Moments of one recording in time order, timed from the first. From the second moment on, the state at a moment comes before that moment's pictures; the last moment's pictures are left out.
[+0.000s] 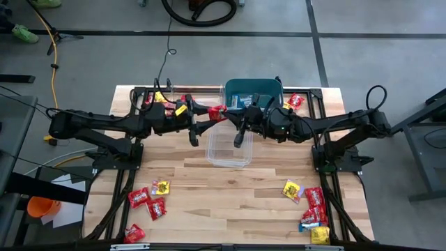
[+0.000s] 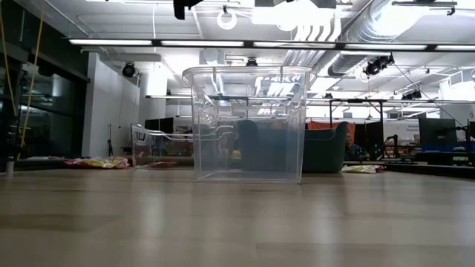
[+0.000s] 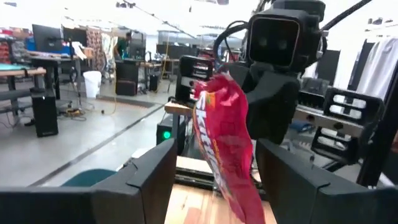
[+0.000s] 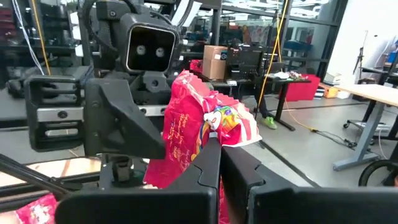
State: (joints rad) left arm 0.05 1.16 0.82 0.48 -0.14 -0.07; right arm 0.06 1.43 1.17 0.29 0.43 -0.09
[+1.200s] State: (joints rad) left arm 0.37 0.84 0.82 -0.04 -0.44 -0.01; right arm 0.06 1.19 1.17 -0.12 0.81 -0.05
